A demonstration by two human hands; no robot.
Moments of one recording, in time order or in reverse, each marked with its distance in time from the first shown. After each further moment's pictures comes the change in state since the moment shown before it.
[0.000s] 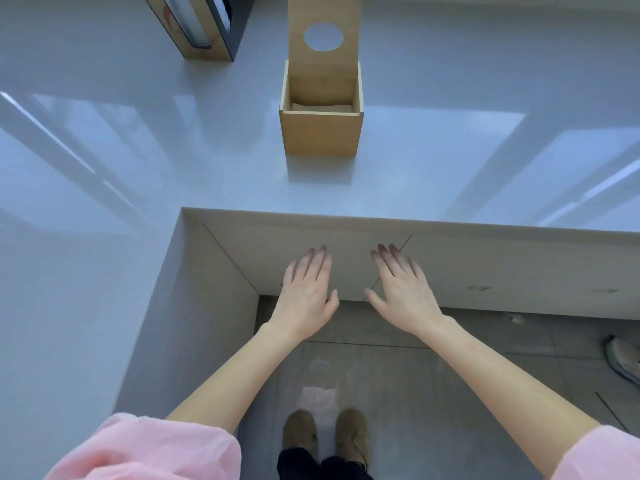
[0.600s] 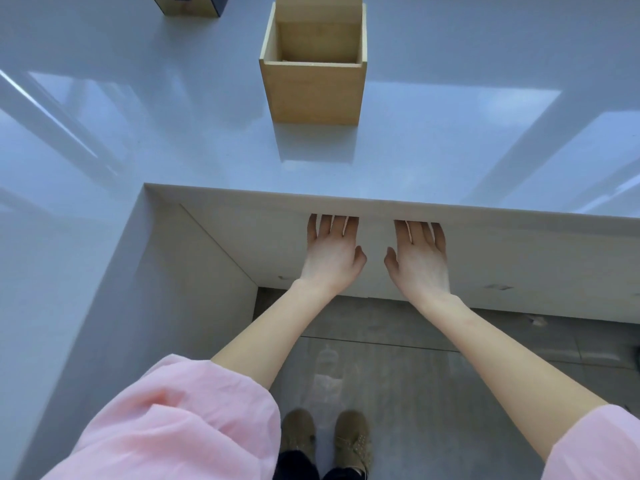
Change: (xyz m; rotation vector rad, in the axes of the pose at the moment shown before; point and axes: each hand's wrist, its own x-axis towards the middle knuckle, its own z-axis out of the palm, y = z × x) left_hand 0.085 0.020 0.040 0.009 0.080 -0.064; right_hand 0.055 0.040 0.043 -0.052 0.382 0.056
